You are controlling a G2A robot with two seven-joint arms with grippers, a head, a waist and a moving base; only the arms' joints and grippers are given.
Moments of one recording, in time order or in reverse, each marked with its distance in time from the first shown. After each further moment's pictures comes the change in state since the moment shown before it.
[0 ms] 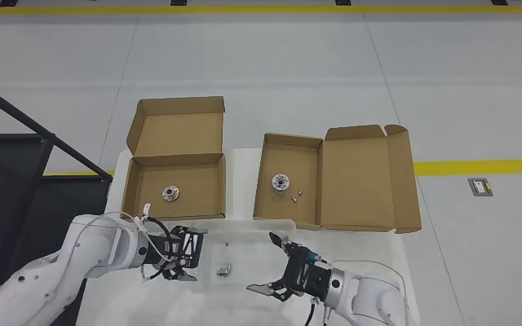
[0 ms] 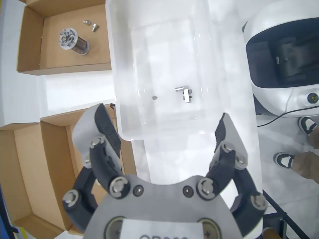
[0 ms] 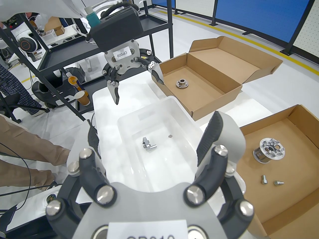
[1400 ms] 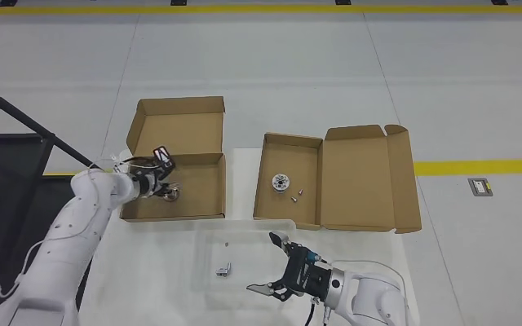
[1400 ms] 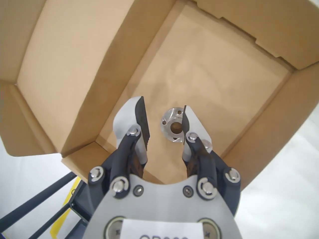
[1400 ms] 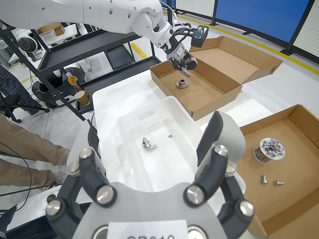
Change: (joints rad) left arm -0.397 -0.537 -0.172 1.143 0.300 0.149 0.035; right arm 0.000 0.000 0.000 0.000 0.000 0.000 0.000
